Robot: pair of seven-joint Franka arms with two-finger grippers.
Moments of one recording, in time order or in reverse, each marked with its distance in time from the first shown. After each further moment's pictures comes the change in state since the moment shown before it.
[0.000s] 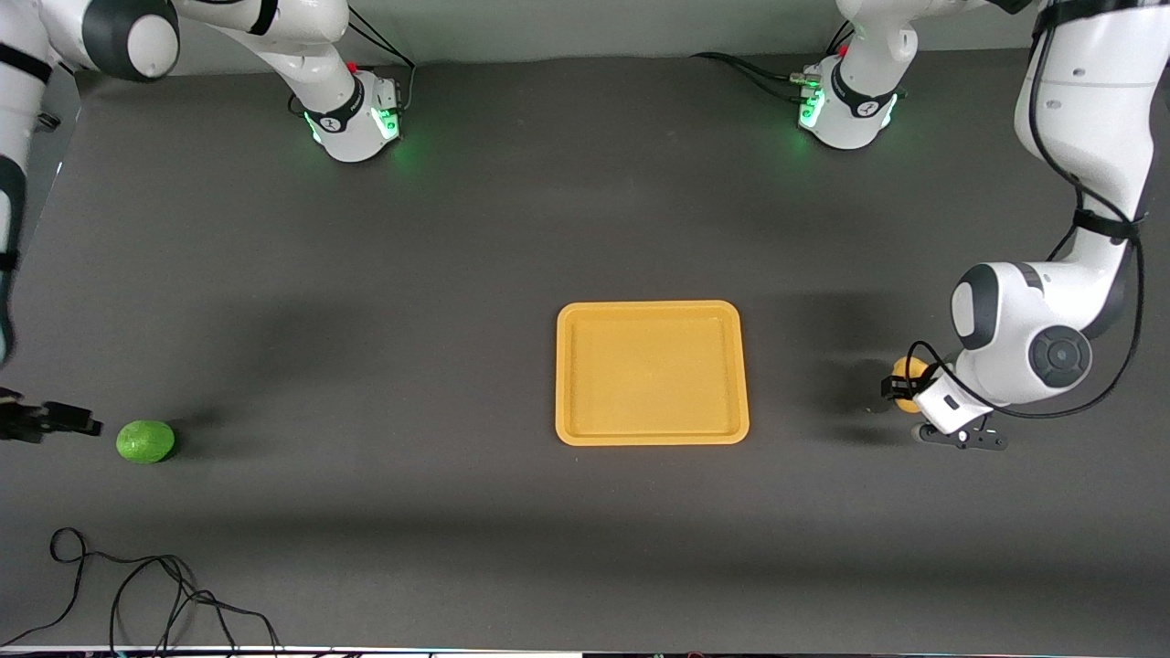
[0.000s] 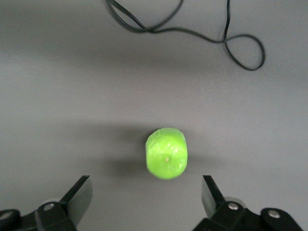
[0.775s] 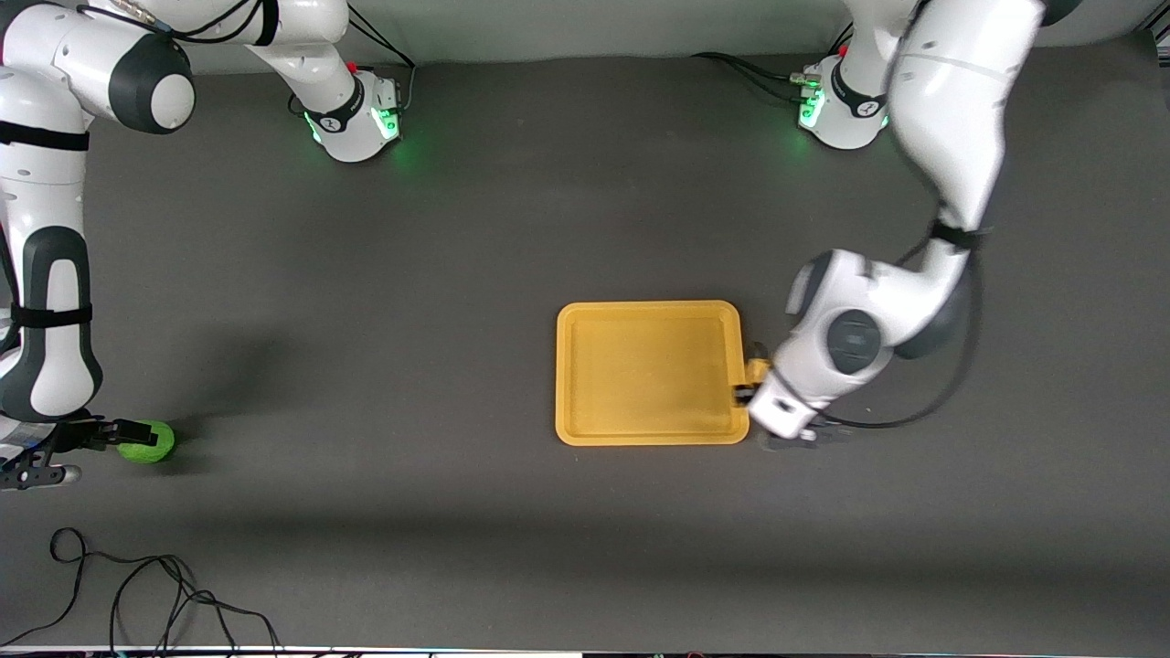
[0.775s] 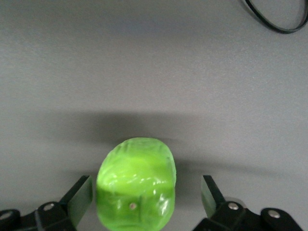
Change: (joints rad) left arm -0.411 0.096 -0.014 0.135 -0.052 0.071 -0.588; right arm -0.021 0.164 -0.002 -0.027 0.048 0.172 -0.044
